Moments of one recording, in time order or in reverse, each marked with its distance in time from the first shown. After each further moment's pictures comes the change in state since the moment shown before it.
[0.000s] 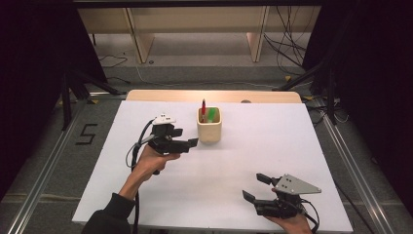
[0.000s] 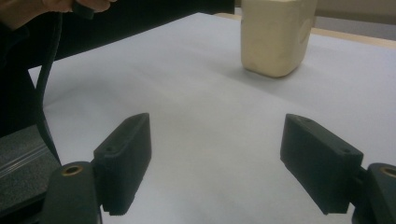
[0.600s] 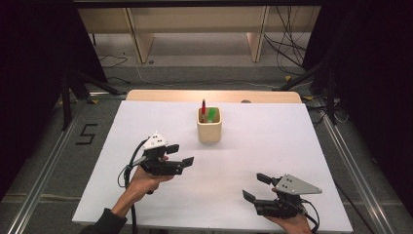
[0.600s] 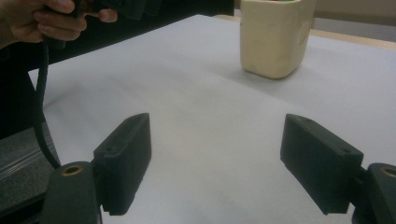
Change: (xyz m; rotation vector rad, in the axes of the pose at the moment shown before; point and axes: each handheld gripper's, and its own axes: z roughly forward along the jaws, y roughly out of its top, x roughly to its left) left arm -0.015 -0.049 -0.025 -0.061 -0.057 0.042; right arm 0.000 0.000 -0.001 -0.006 -0.002 0.003
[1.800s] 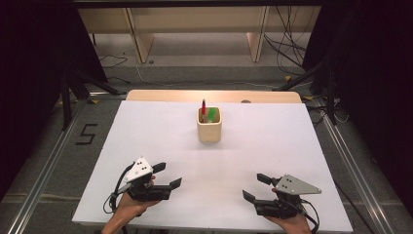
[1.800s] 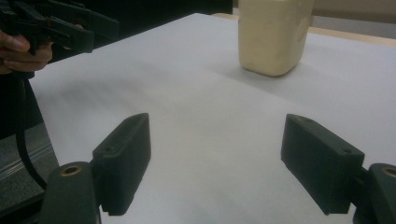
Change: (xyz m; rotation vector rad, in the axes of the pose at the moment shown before) left arm -0.007 -0.057 -0.034 -0.058 0.048 0.034; right arm 0.000 -0.002 0.001 0.003 -0.005 0.008
